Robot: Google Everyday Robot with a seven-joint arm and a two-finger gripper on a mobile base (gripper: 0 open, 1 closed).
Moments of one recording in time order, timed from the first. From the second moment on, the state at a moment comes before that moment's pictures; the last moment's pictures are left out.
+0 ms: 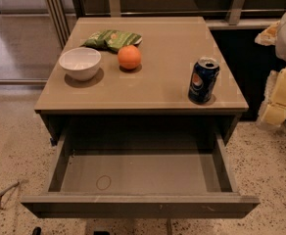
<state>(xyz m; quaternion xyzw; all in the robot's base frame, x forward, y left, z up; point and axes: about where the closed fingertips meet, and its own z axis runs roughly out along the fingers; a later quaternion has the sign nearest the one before) 0.439 -0.217 0.978 -0.60 0.78 -0.04 0.16</state>
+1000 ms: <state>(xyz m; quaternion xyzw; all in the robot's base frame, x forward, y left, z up) 0.534 -0.218 0.967 -0.56 0.78 -0.02 0.28</state>
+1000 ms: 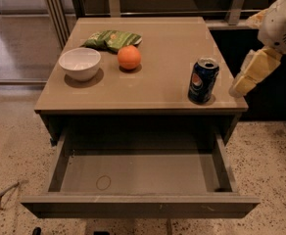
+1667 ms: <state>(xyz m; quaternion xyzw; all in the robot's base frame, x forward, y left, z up) 0.615 -0.181 0.927 -0.55 0.77 0.05 0.33</state>
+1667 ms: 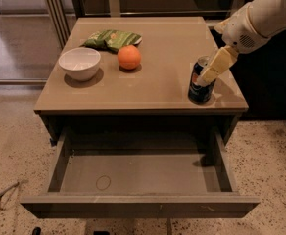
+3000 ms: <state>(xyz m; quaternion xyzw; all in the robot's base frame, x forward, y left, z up) 0.599 -0.186 0.898 -0.54 0.79 0.09 0.29</state>
